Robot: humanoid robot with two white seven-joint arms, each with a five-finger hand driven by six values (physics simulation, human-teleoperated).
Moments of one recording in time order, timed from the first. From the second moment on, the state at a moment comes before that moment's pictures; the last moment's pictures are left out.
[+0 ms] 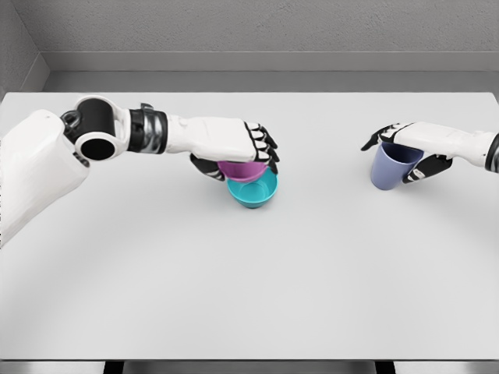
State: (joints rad) left arm -0.94 0.47 -0.91 -1.38 -0.42 -0.61 -0.61; right arm -0.73 -0.85 0.75 -1.15 0.14 -0.61 0.50
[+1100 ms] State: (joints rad) left arm -0.94 0.43 -0.93 -1.34 -0.45 -0.61 -0.61; right arm -0.78 -0.85 0.76 -1.16 0.15 -0.61 0.51
